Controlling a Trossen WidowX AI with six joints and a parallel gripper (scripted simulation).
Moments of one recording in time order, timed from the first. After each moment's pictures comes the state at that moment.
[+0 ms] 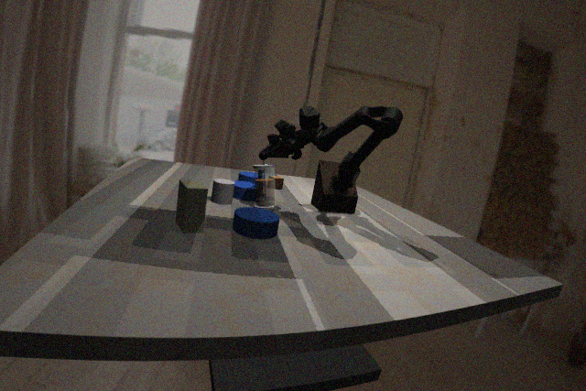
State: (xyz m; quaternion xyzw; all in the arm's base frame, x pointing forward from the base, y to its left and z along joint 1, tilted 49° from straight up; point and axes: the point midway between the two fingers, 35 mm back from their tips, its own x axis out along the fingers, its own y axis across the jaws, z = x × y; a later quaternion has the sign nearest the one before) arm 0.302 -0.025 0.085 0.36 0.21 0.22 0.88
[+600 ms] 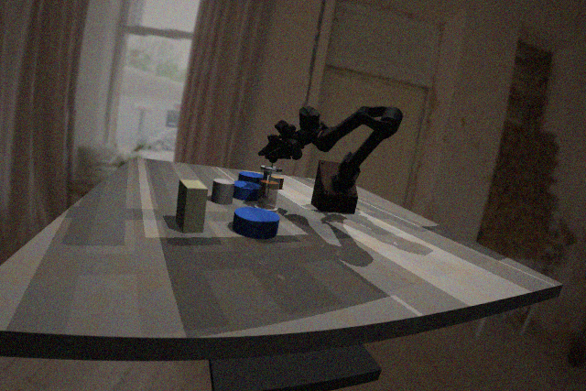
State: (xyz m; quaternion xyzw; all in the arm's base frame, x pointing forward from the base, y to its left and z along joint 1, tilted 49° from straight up) arm 0.302 -0.024 0.086 0.36 0.20 0.22 0.88
